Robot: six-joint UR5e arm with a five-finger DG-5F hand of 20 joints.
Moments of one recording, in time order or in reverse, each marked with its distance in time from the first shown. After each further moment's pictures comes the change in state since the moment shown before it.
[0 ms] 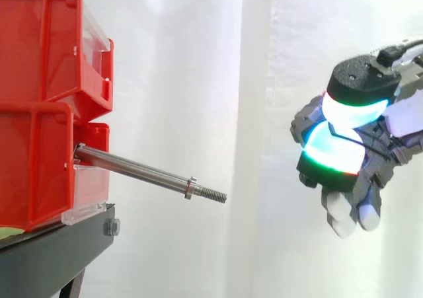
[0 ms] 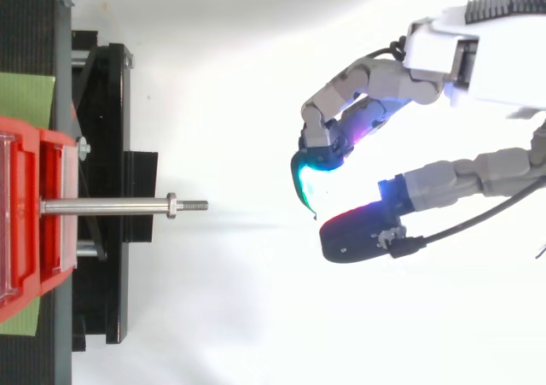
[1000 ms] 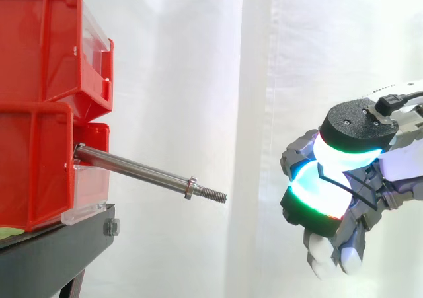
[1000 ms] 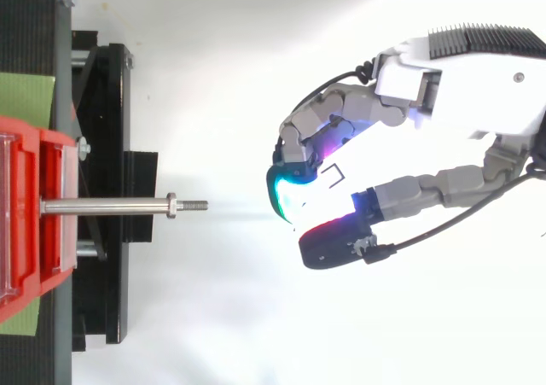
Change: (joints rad) arm 0.010 0.000 -0.163 0.291 0.004 -0.001
